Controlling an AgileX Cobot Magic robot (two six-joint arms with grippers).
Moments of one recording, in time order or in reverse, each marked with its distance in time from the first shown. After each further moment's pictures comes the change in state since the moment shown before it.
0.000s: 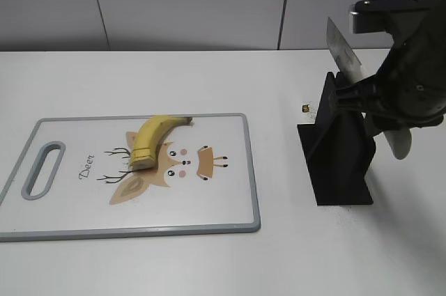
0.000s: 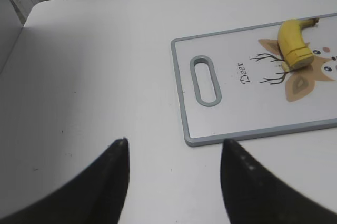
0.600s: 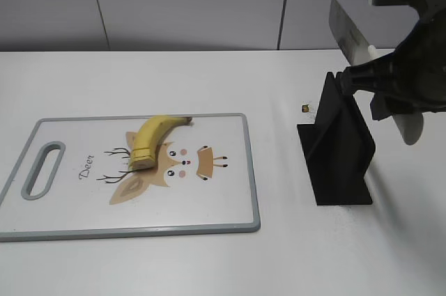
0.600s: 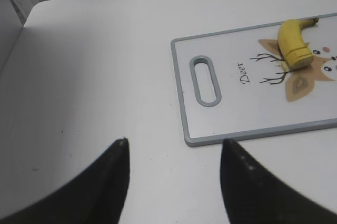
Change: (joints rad) left arm 0.000 0.000 0.000 0.001 0.000 0.000; right arm 0.000 -0.097 0.000 0.004 -0.010 0.001
